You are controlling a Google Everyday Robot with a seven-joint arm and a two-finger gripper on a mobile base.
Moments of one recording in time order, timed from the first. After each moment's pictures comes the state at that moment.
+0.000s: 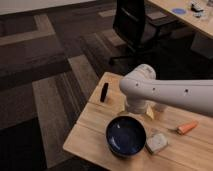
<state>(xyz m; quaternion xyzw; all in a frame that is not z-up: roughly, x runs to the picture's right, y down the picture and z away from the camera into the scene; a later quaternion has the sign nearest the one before) 0.185 0.132 0.684 -0.12 0.31 0.71 0.61</state>
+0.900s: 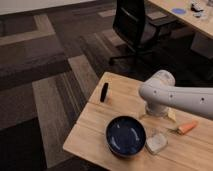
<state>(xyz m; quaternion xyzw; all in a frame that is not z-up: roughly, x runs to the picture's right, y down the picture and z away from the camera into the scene) 0.278 0.155 0.707 -0.09 0.32 0.72 0.62</state>
